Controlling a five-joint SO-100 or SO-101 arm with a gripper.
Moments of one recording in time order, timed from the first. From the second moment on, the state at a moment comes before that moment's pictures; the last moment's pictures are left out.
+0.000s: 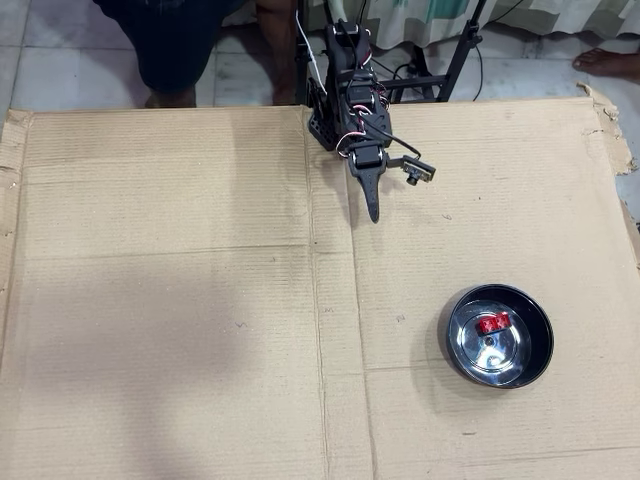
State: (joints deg) arm -3.4 187.6 185.0 20.0 3.5
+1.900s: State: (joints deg) arm -3.2 195.5 185.1 55.3 3.5
